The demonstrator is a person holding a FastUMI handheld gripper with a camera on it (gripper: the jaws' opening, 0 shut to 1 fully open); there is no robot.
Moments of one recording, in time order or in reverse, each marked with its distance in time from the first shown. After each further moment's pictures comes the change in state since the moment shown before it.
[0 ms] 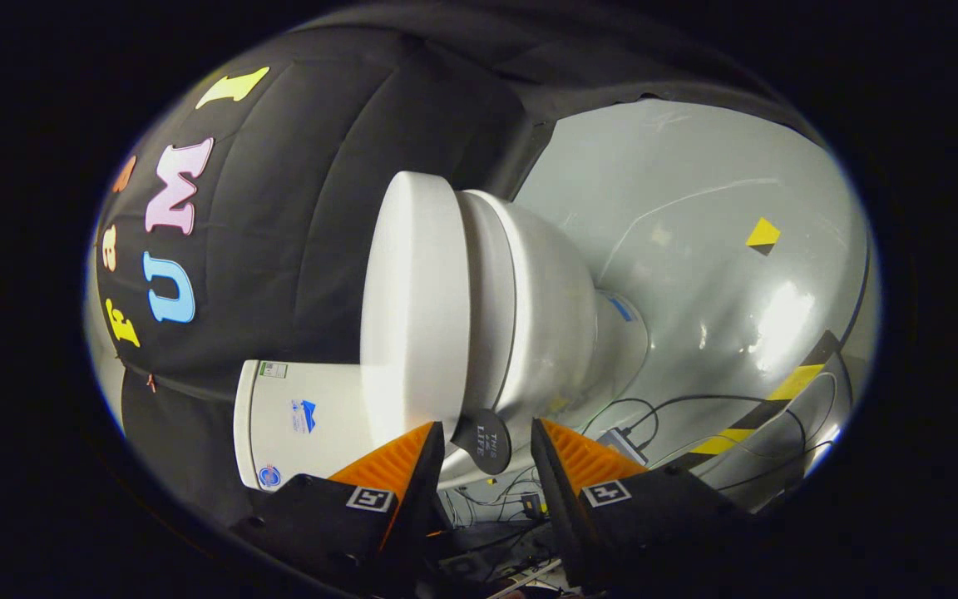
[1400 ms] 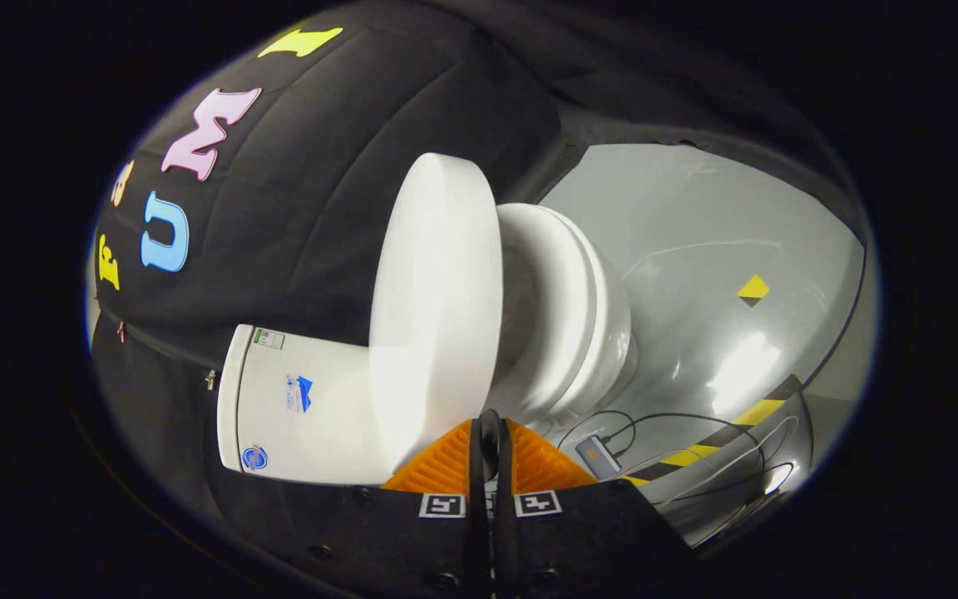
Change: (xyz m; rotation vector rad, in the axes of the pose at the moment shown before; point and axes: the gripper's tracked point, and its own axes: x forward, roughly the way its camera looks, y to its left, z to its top) arm -0.039 0.078 0.005 -0.234 -0.033 -0.136
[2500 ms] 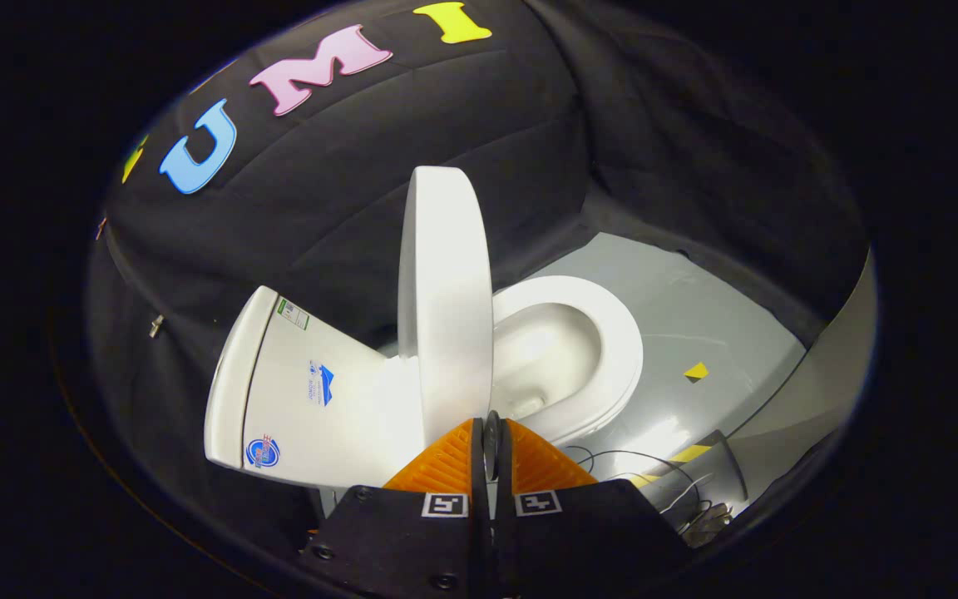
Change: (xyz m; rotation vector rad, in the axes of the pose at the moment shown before) arm -0.057 0.167 -0.023 -0.329 -0.182 -0.250
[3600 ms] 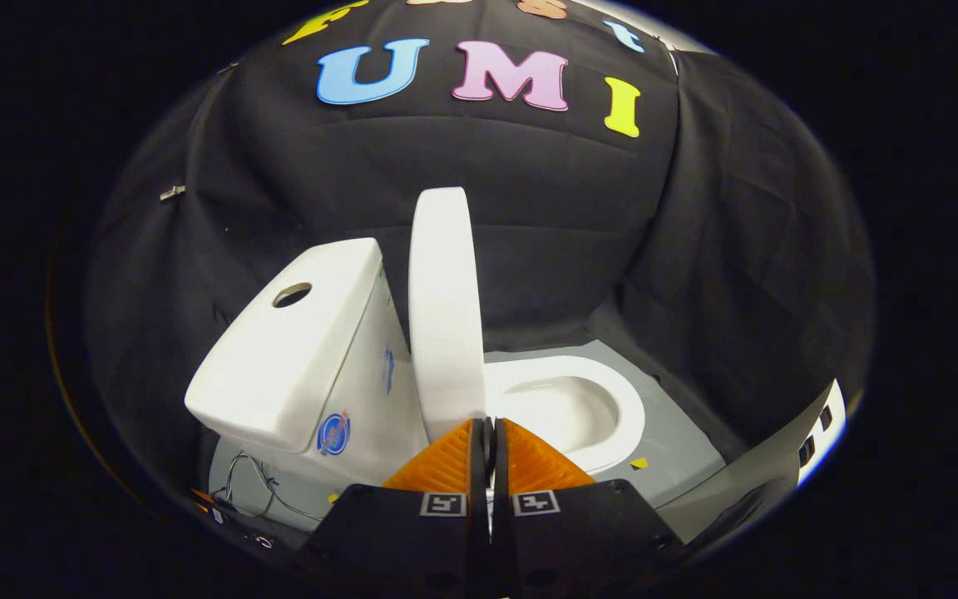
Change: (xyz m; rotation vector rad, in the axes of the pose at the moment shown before) arm -0.026 0.187 -0.045 -0.434 -0.250 -0.137
